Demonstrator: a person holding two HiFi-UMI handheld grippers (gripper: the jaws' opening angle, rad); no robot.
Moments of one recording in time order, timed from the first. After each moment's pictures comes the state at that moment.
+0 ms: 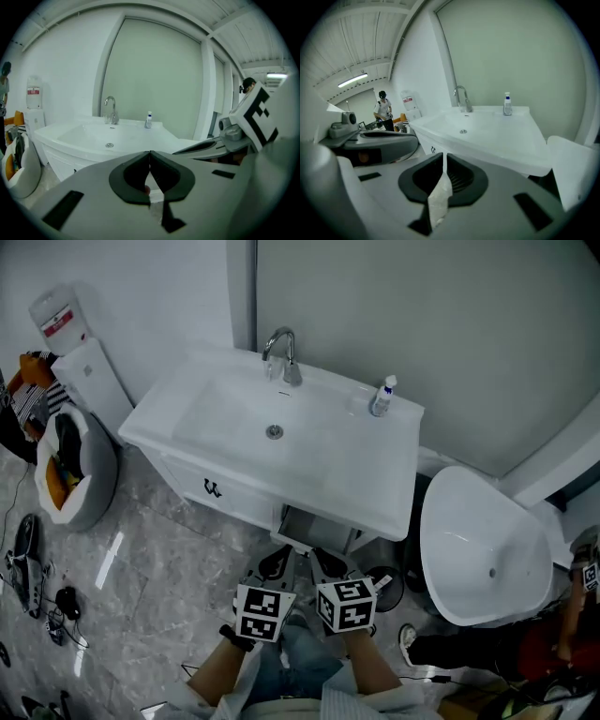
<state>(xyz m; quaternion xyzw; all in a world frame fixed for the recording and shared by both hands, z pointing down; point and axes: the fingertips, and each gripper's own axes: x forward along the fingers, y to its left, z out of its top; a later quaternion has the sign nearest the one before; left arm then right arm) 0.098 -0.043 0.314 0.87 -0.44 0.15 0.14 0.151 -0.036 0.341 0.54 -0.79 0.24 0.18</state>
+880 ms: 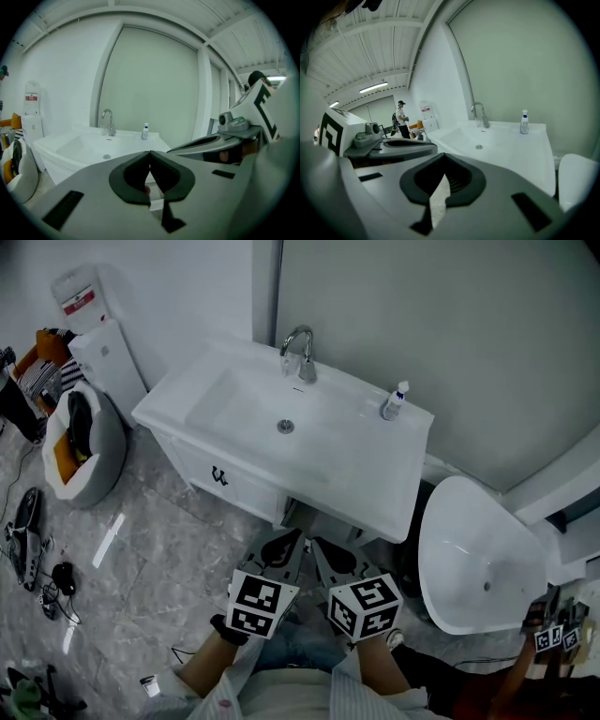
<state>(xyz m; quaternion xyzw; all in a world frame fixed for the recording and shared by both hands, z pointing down) 0.103 -0.032 0.239 0.89 -0.43 0.12 0.12 0.130 -0.018 0.244 0.46 -0.85 0.20 0.13</state>
